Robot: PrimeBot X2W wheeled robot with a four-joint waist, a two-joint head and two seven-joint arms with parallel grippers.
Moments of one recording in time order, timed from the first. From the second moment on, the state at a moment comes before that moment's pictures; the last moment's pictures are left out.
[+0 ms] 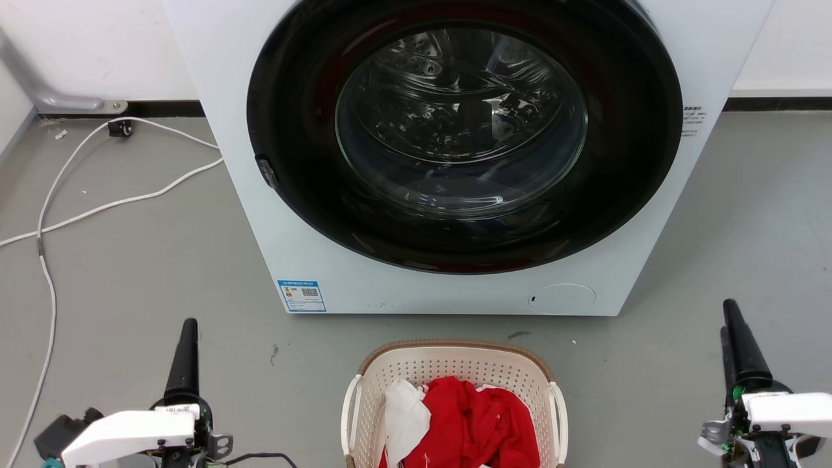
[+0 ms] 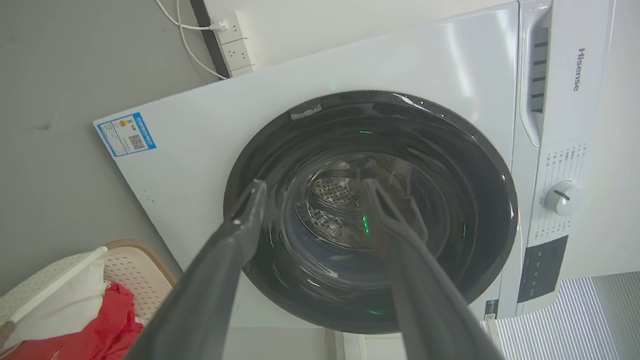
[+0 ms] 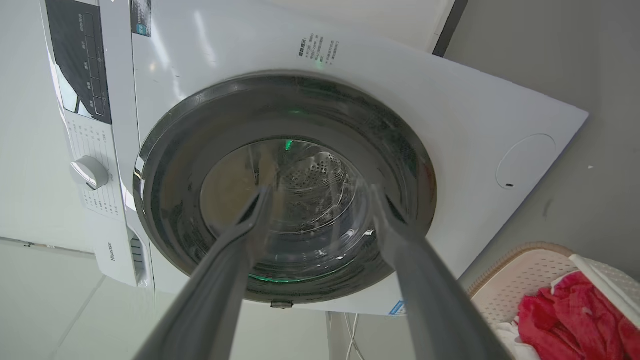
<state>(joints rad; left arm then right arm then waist) -0.05 0.04 0.16 0.22 -1.37 -0.12 -0.01 -0.05 -0.05 -0.15 0.23 1.34 0.13 -0.01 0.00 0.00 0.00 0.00</state>
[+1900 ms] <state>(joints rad) -0.04 0.21 -0.30 -0.11 -0.35 0.12 -0.18 -0.02 -0.05 -0.08 -0.04 0.21 0.13 -0.18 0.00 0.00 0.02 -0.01</state>
